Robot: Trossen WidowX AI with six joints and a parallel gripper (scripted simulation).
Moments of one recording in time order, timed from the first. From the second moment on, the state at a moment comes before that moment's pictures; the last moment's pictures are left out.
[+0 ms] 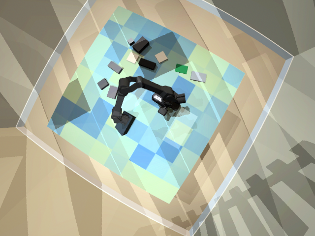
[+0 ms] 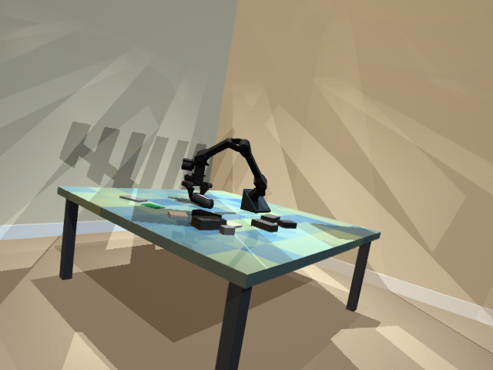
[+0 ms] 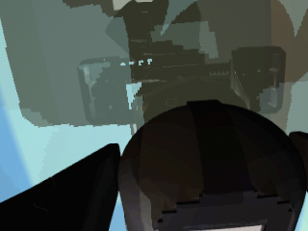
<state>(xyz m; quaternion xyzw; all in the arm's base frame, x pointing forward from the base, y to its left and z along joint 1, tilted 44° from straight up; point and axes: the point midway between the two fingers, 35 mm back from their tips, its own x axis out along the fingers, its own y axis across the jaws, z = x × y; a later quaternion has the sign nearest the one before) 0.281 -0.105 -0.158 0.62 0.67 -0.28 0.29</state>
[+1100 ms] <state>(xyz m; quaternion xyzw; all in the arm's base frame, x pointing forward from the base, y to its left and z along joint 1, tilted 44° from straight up) 0.281 -0.099 -0.165 0.62 0.67 -0.28 0.29</state>
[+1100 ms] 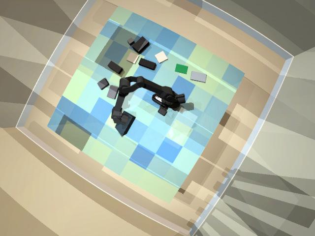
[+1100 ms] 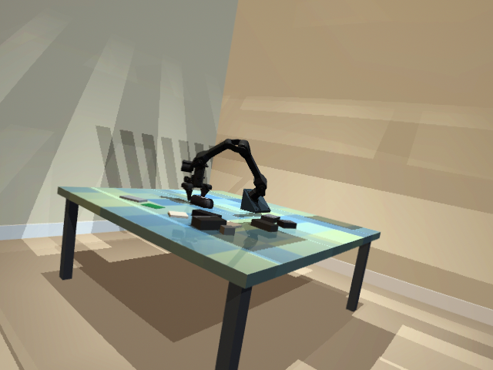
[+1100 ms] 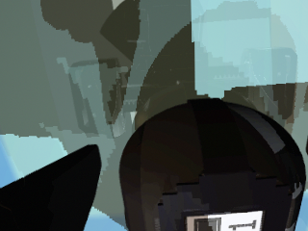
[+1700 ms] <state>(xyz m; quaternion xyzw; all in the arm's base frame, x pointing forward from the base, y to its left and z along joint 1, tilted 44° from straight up) 0.281 -0.083 -0.098 0.62 0.67 -0.28 0.29</state>
